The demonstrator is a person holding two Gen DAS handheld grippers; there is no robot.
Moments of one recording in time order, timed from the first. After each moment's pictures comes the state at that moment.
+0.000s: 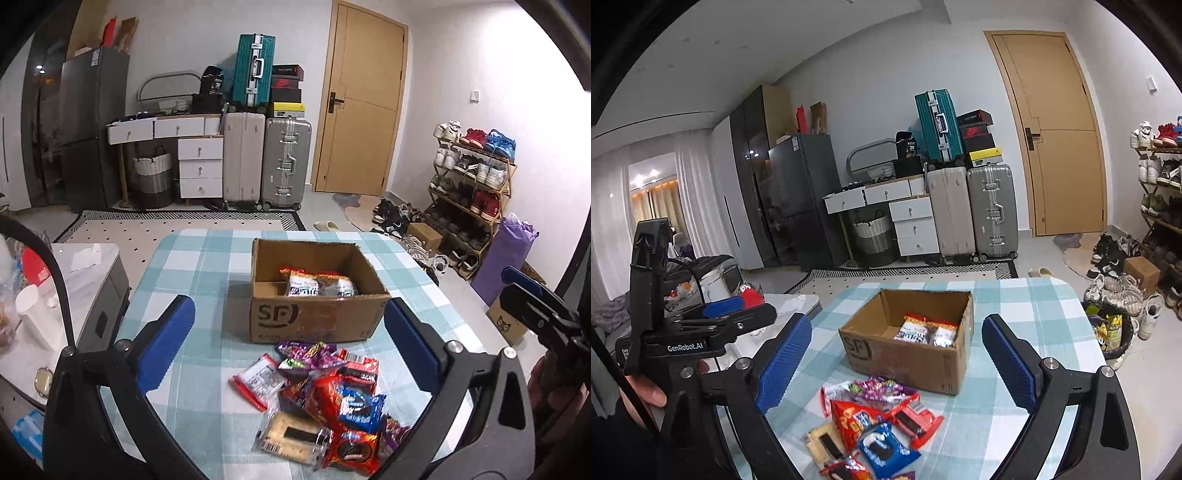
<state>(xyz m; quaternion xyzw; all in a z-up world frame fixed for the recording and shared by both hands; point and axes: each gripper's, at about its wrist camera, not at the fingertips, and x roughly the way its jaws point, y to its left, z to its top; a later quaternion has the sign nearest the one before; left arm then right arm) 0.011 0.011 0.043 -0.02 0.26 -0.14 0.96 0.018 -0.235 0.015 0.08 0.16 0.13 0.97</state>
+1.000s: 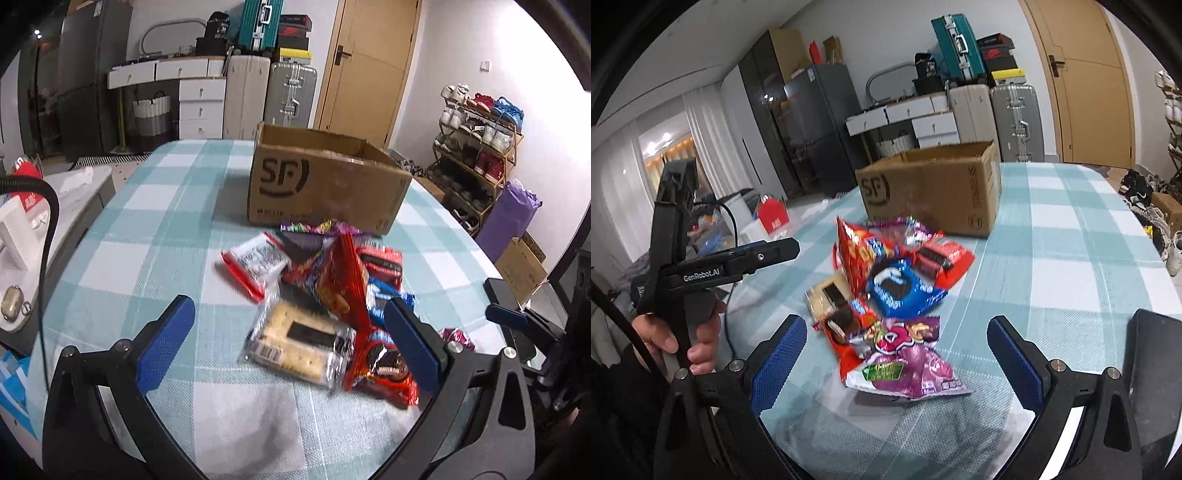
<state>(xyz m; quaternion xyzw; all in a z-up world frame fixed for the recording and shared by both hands) 0.012 0.011 -0.119 -0.04 0.35 -0.14 0.92 -0.015 -0.219 -0.143 0.08 0.30 0.20 0.93</state>
